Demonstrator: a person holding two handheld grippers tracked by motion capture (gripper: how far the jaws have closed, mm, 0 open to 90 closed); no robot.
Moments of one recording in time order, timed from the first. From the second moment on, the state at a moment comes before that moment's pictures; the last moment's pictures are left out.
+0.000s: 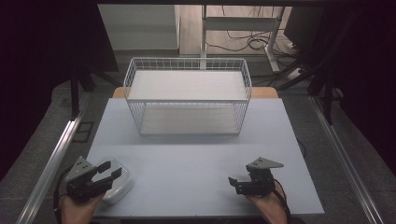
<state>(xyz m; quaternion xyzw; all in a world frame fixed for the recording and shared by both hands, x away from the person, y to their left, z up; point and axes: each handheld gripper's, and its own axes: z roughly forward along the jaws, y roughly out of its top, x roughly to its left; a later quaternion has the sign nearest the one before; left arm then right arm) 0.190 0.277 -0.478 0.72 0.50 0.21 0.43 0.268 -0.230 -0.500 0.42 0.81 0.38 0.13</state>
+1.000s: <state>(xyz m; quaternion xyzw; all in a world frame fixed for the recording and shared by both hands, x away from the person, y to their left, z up) 0.136 0.347 -0.509 0.68 0.58 0.18 0.41 0.273 -0.236 -0.500 0.42 0.82 0.37 0.15</state>
